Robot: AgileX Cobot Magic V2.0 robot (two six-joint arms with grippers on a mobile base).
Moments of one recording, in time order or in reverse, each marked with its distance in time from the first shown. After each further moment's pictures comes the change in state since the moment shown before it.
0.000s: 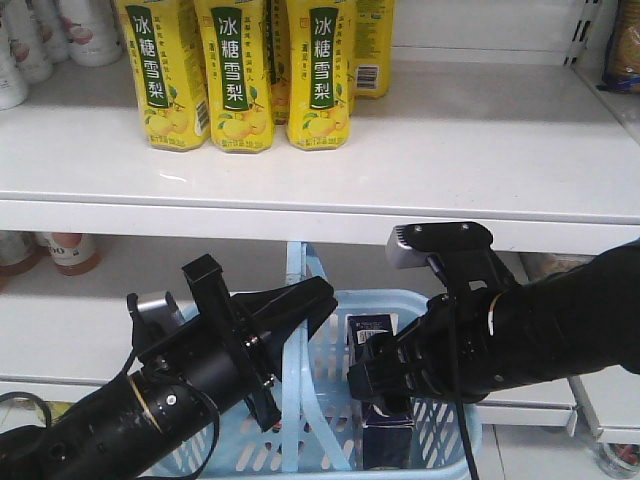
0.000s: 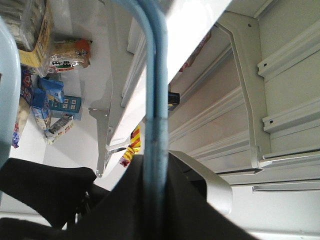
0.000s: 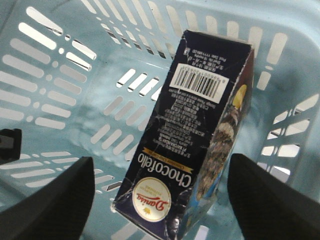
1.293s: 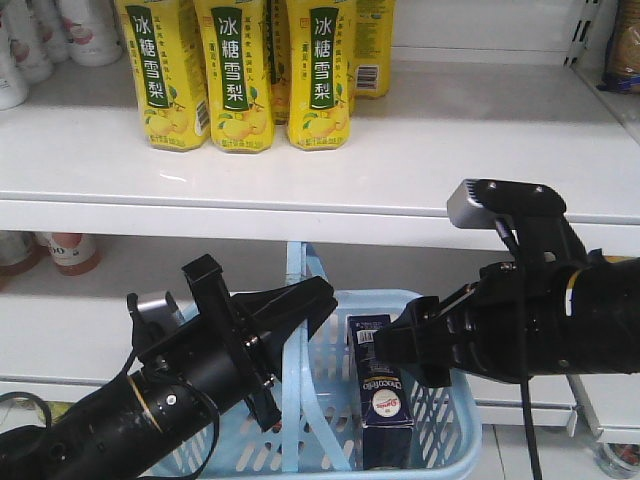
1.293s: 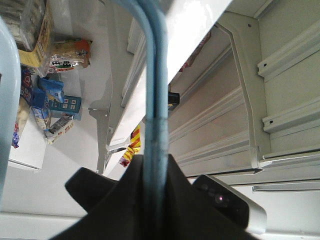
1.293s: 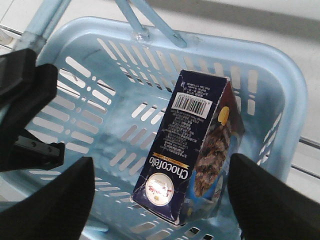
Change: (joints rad) left arm 0.000 0.000 0.000 0.000 0.000 0.000; right arm -0.064 -0.152 0.000 0.037 0.014 -0.003
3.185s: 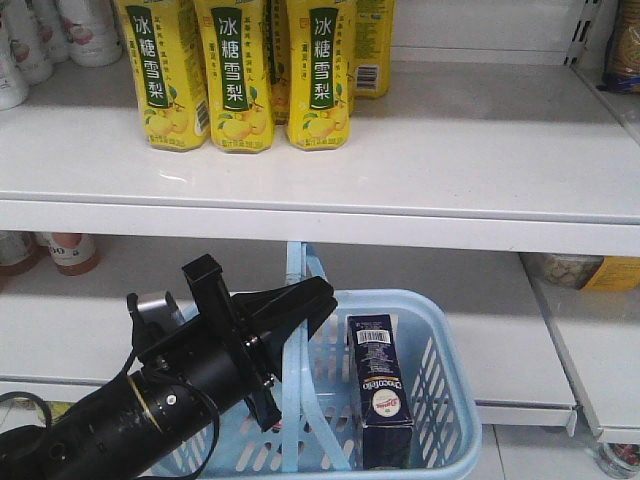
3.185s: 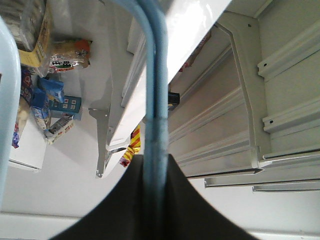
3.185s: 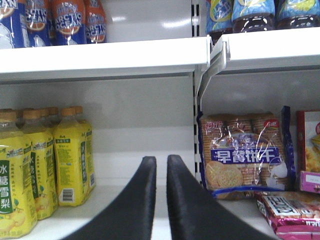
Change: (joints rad) left arm 0.000 0.000 0.000 0.000 0.000 0.000; right arm -0.547 -0.780 0.088 -0.300 -0.436 -0.080
